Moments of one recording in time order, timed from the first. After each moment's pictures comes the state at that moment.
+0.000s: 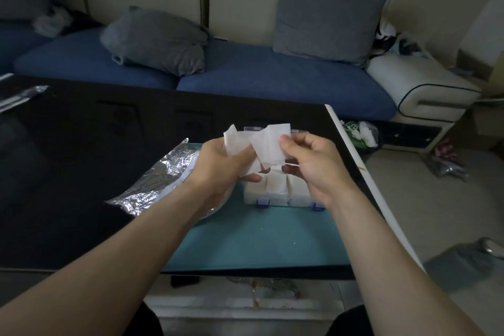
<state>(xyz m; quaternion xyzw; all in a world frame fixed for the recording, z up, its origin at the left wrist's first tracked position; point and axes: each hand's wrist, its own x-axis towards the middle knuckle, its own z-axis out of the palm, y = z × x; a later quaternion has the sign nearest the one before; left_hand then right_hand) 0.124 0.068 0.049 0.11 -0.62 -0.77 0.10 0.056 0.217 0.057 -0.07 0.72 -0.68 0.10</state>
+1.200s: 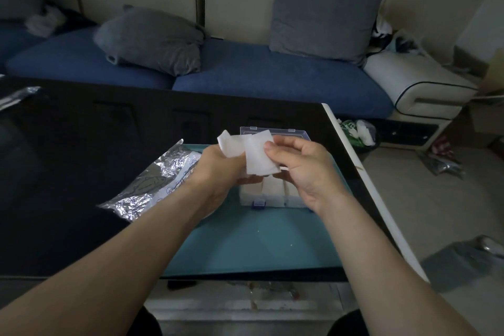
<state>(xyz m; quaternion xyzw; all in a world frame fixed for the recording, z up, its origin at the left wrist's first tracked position) 0.112 0.072 0.045 0.17 -0.59 -0.79 0.07 0.060 0.212 0.050 -0.07 0.69 -0.71 0.12</state>
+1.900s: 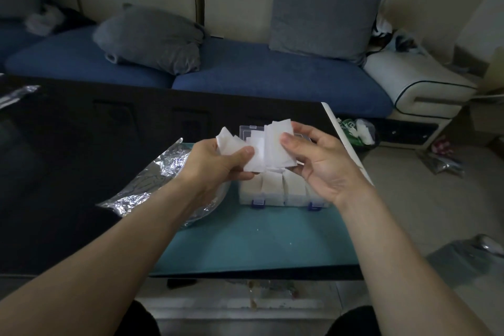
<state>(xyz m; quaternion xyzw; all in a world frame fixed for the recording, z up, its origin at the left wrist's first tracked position) 0.114 0.060 0.048 0.17 -0.61 -0.77 0.07 0.049 0.235 0.062 -0.09 0.59 -0.78 0.19</state>
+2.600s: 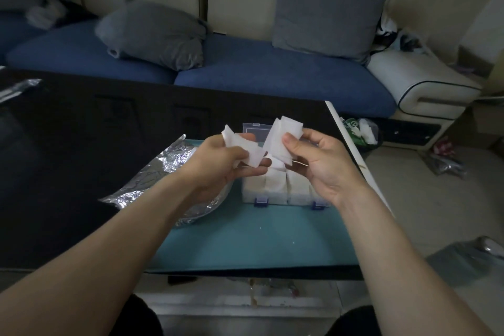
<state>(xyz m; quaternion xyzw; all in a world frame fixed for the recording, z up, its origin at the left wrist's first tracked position) 0.115 0.053 0.053 0.12 -0.57 -0.81 0.01 0.046 0.228 0.053 -0.09 0.64 -0.74 0.16</state>
